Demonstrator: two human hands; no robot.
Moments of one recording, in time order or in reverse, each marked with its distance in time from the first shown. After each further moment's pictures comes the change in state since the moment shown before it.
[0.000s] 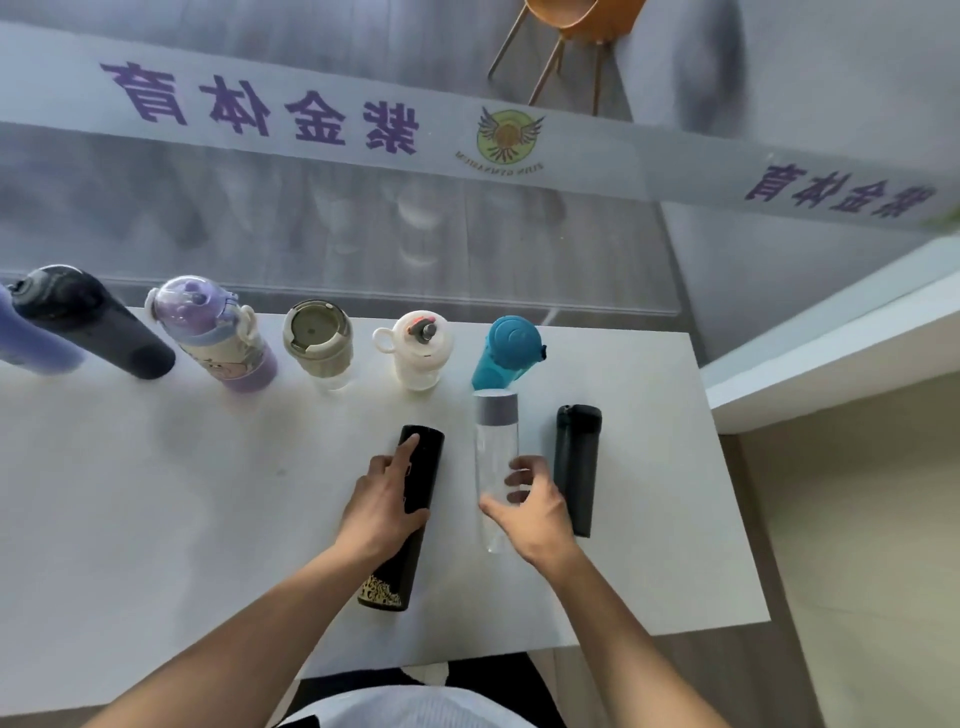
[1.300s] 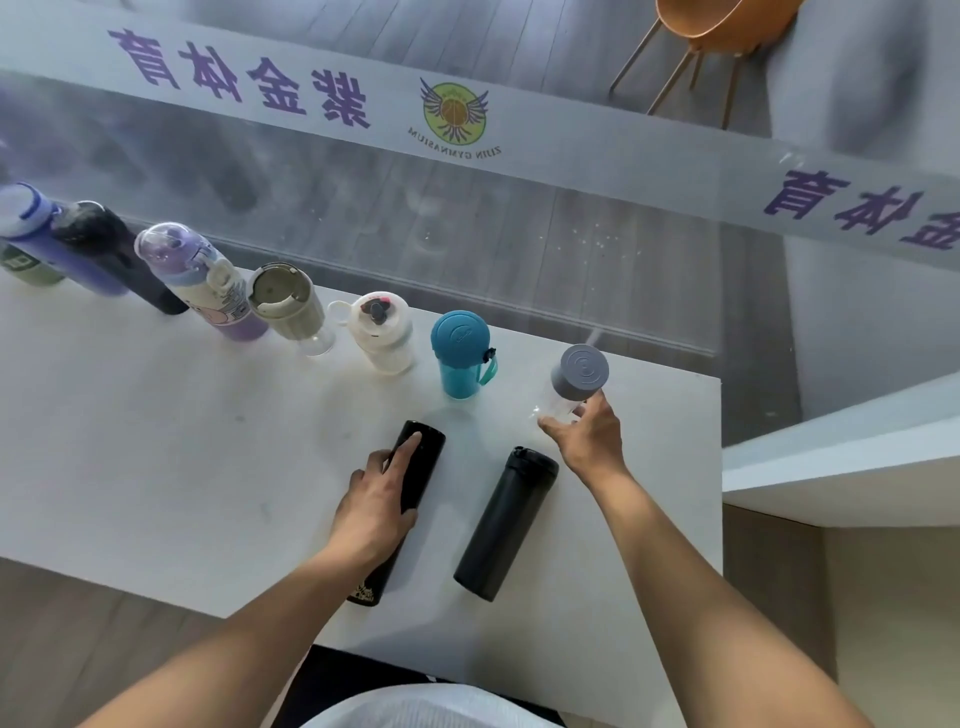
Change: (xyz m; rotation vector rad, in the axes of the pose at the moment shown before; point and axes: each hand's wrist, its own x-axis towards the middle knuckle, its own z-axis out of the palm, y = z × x) left_hand -0.004 0.113 0.089 0.117 0.187 -0.251; right_hand 0.183 0.037 -0.144 -0.036 -0.004 -0.338
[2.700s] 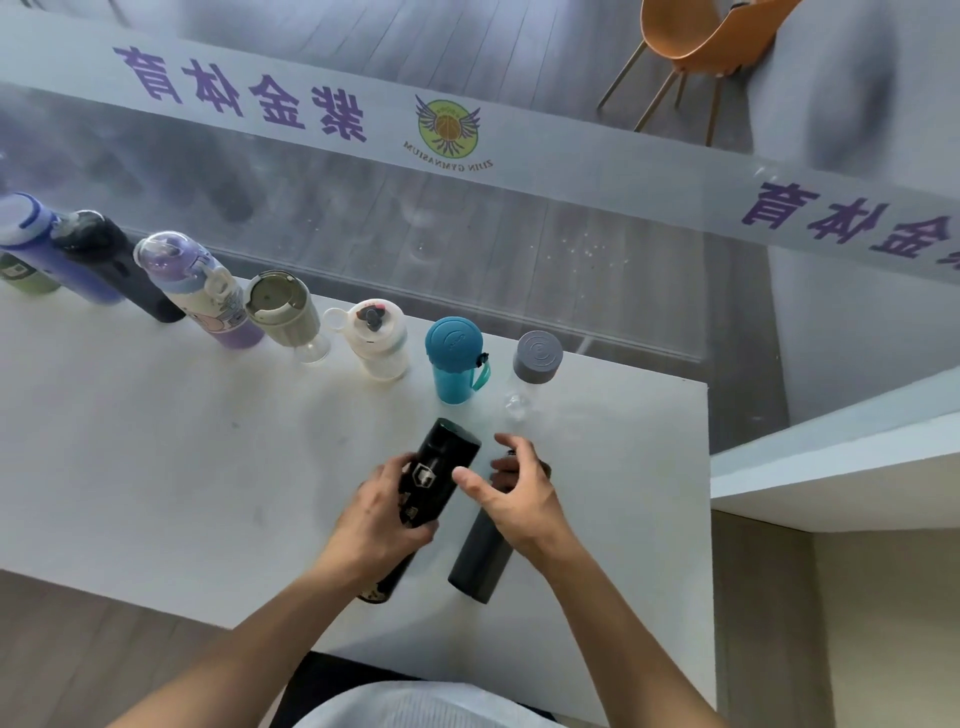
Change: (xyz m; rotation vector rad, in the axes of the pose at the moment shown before) left_hand -0.021 0.012 -0.009 -0.278 0.010 0.088; right_hand -0.108 -0.044 0.015 0.175 -0.337 0.080
